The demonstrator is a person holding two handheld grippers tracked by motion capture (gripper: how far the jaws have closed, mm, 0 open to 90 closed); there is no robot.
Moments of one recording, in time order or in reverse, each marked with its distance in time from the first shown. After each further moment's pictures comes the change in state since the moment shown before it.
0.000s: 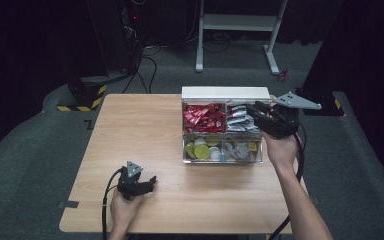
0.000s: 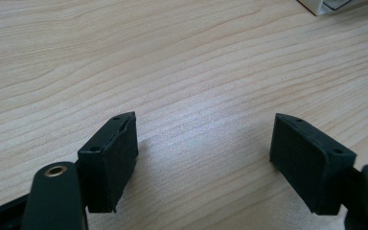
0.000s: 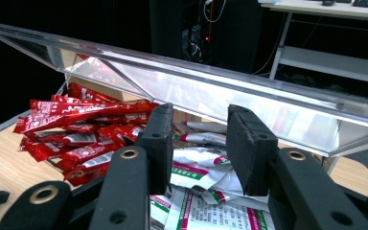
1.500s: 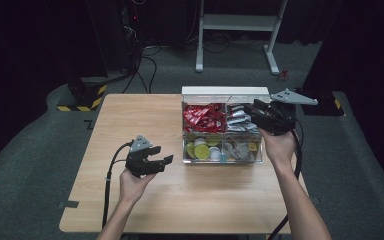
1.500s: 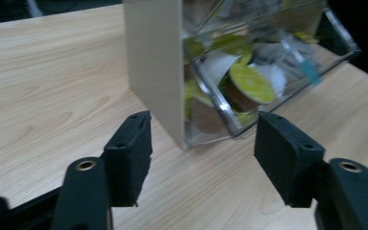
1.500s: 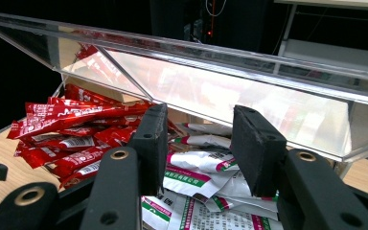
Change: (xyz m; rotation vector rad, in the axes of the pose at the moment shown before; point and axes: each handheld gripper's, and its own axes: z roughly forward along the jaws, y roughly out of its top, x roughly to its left) left arm -0.023 0.110 -0.048 -0.150 -0.318 0.036; right arm -0.002 0.004 0.010 0.025 0.012 0.015
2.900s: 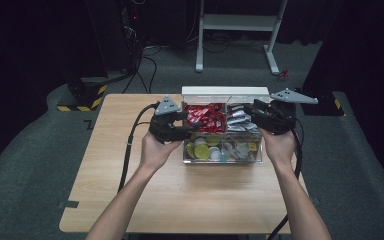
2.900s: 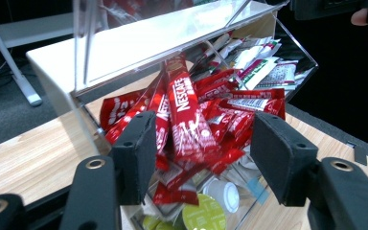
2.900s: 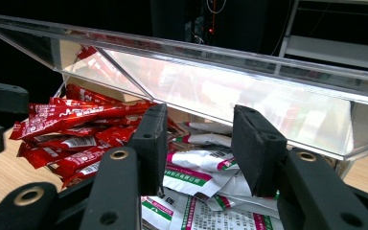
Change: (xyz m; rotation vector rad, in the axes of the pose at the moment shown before) left arm -0.045 0.121 0.017 -0.097 -0.045 0.136; right arm -0.001 0.001 0.000 0.010 0.007 0.014
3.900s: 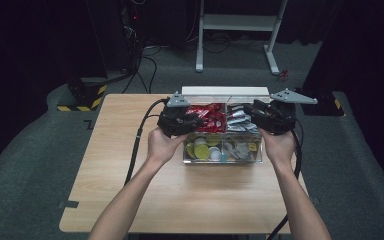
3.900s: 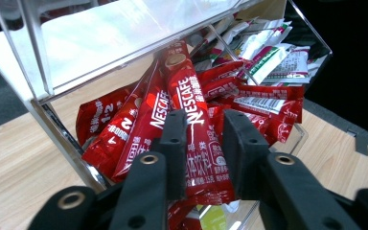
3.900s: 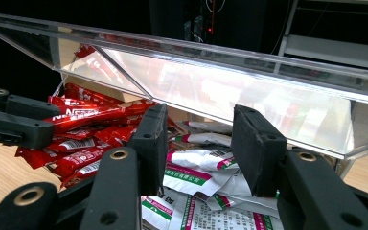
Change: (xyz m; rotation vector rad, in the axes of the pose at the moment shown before) left arm 0.003 0.007 0.021 0.089 -0.017 0.012; right arm 0.000 -0.001 0.001 0.002 -0.004 -0.001
